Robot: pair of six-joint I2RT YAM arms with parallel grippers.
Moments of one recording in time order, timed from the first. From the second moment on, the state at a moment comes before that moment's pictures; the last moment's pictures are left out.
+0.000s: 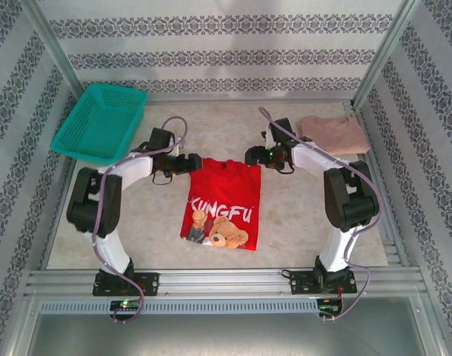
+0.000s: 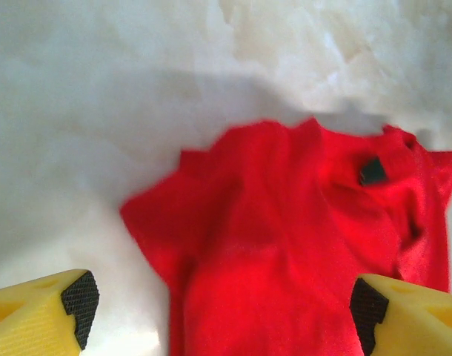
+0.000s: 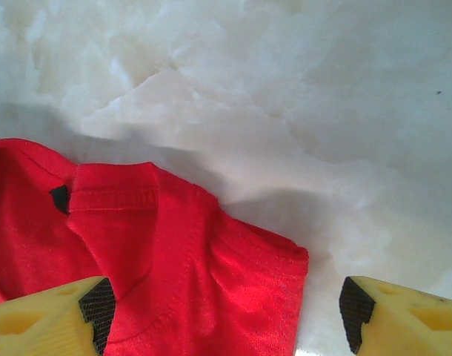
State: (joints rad) left arm -0.21 1.84 1.15 -0.31 0.44 -0.39; right arm 0.29 1.86 1.25 -0.45 -0.32 0.36
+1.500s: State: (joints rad) left arm -0.20 2.07 1.34 -0.38 0.65 -0.24; right arm 0.33 1.99 1.28 -0.43 -0.34 0.42
